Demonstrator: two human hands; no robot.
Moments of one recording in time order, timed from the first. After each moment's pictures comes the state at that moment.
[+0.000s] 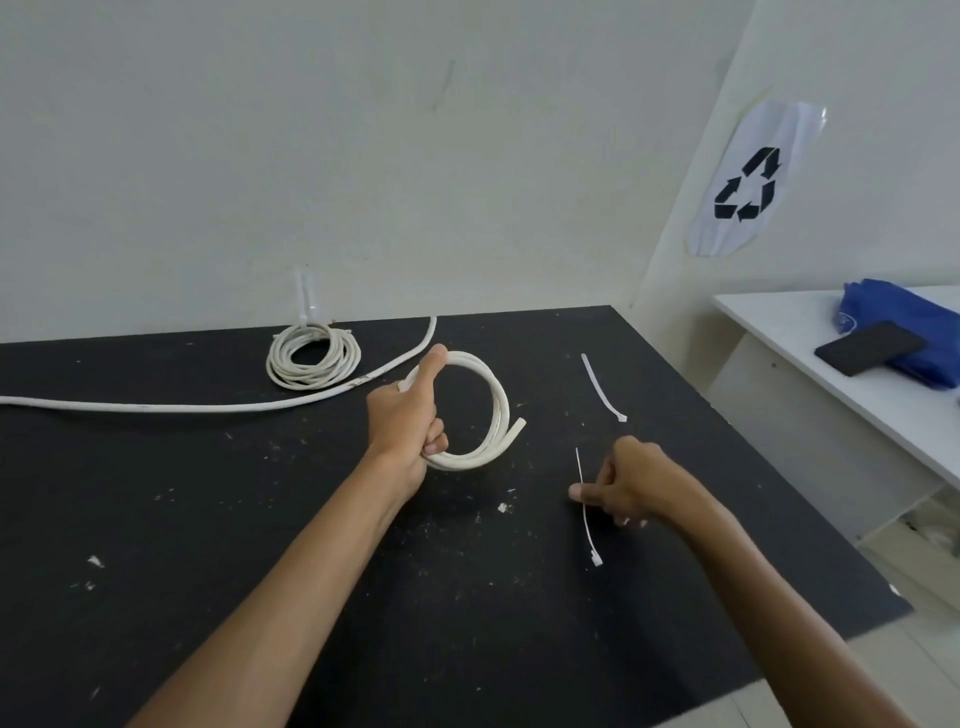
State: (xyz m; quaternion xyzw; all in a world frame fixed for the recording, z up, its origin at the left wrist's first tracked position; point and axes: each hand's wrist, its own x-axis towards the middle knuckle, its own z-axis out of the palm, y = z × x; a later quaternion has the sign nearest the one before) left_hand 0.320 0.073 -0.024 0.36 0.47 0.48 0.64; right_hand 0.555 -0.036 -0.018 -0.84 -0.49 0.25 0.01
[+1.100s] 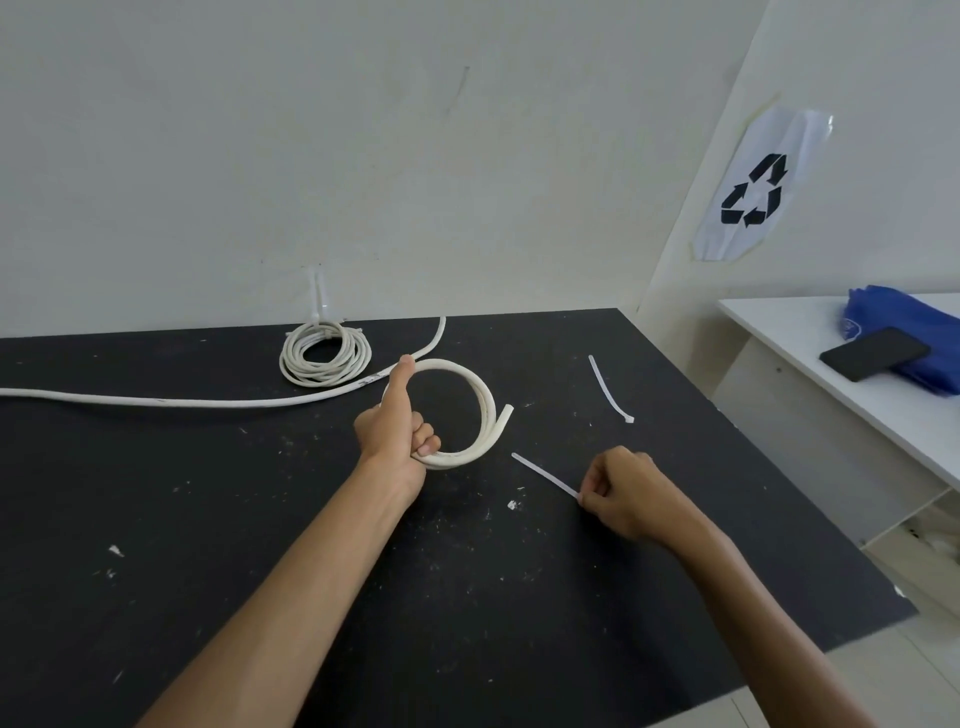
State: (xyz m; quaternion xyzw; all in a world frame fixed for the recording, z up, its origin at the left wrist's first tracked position) left_hand 0.302 0.074 -0.033 0.19 0.48 0.51 0.69; right_hand 0.542 -0.045 -0.039 -0.80 -0.56 0.20 0.07
